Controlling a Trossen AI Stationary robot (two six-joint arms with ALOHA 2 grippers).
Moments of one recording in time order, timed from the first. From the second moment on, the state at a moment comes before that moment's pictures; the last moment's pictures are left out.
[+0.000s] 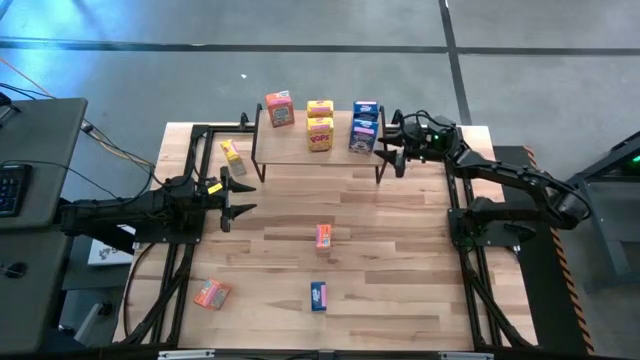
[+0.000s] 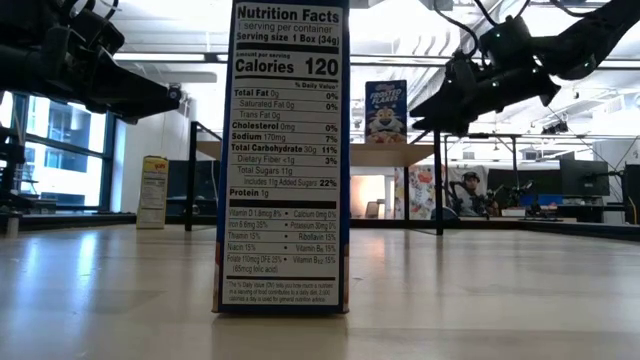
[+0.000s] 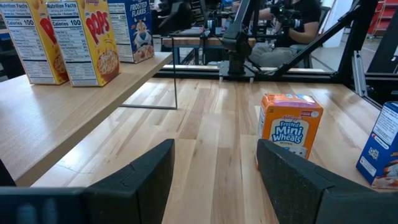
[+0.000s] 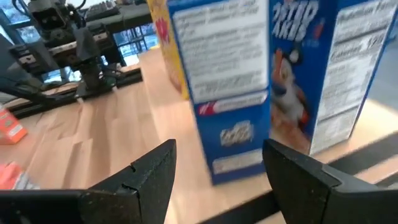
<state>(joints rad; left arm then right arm) 0.15 0.18 0.08 -0.01 0.01 0.03 -0.78 1.11 0.50 0.33 -0.50 0.02</state>
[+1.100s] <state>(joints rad) 0.15 0.18 0.08 -0.01 0.01 0.03 -0.52 1.12 0.50 0.43 -0.13 0.10</state>
